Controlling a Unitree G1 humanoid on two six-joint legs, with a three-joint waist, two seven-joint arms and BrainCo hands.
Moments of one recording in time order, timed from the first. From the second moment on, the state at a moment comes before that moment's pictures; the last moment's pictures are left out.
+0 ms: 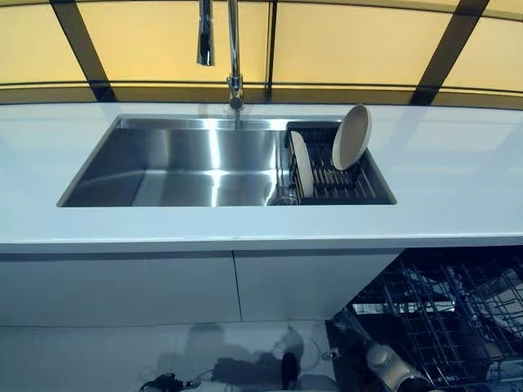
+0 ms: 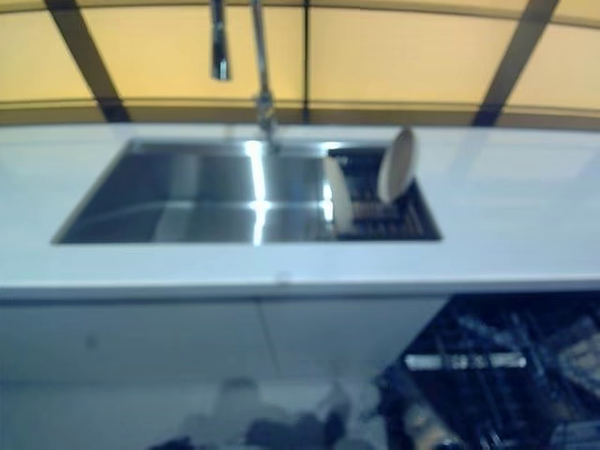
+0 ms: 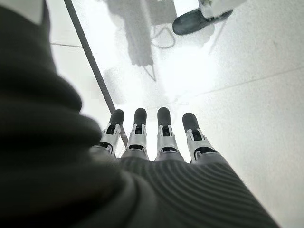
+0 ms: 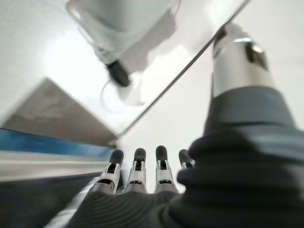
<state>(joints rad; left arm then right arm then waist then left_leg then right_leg) -0.05 0.32 -0.25 1.19 -0.01 0.13 0.04 -0.12 -0.41 0.42 0.76 -0.24 0.03 0.26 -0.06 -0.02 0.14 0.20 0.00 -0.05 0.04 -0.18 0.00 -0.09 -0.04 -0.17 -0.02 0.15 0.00</state>
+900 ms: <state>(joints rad) -0.05 0.39 -0.18 1.15 -0.01 0.14 0.08 -0.19 -0.64 0.44 0.23 0.10 0.38 1.17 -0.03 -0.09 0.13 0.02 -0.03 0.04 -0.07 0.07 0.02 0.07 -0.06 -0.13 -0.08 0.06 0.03</state>
